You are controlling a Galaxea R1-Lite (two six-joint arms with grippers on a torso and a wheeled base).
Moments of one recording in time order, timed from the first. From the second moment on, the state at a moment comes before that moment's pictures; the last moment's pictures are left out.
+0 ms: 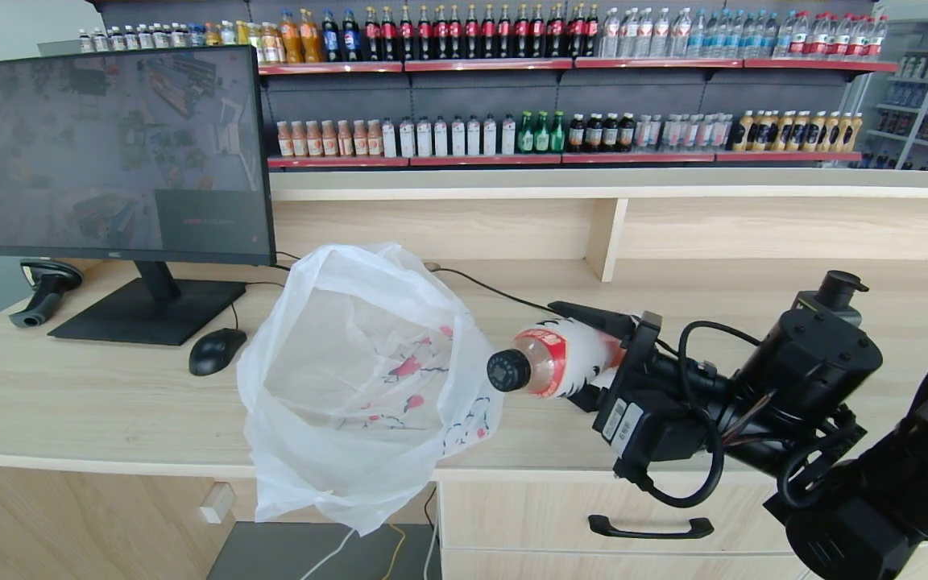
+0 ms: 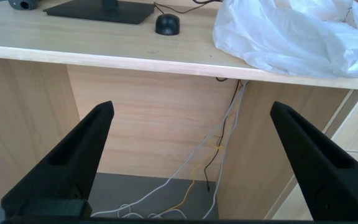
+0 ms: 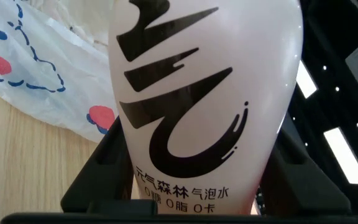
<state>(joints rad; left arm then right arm) 0.00 0.00 0.00 -0.01 0.00 0.00 0.49 1.95 -0.56 -1.57 0.51 -1.21</state>
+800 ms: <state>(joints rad) 0.00 0.00 0.00 0.00 0.00 0.00 0.56 1.78 -0.54 -1.57 0.34 -0.74</state>
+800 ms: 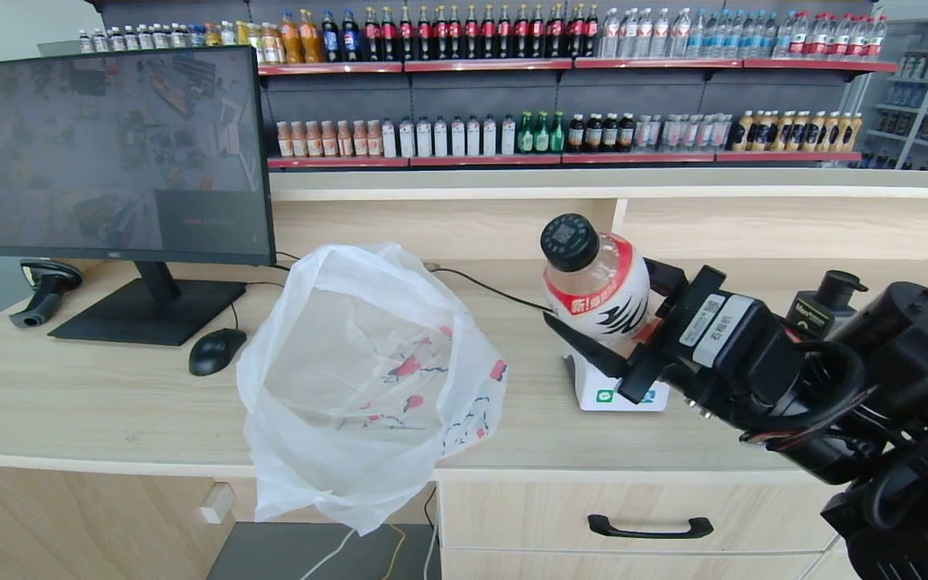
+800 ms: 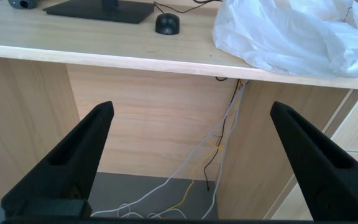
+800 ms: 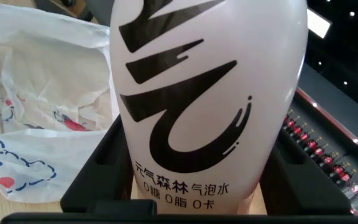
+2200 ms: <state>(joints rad) 0.00 0.00 0.00 -0.01 0.00 0.00 0.61 1.58 -0.31 -1.57 -0.03 -0.05</state>
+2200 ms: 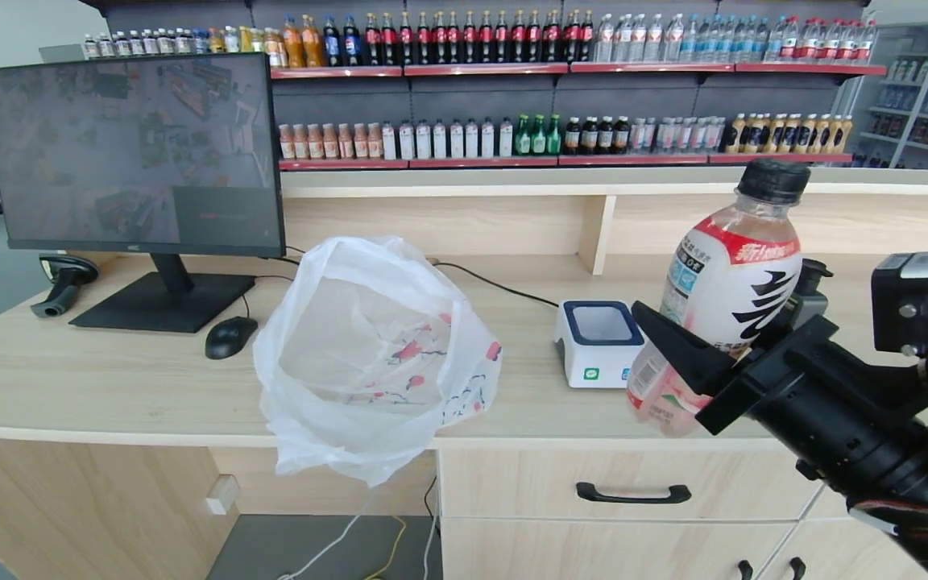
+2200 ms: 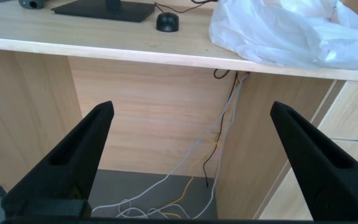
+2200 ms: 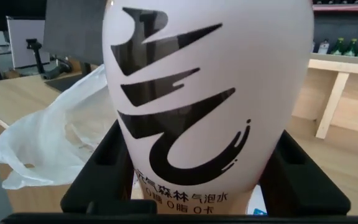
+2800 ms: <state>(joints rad) 0.00 0.00 0.00 -0.01 0.00 -0.01 0.60 1.58 -0.34 -1.57 -0.03 -0.03</state>
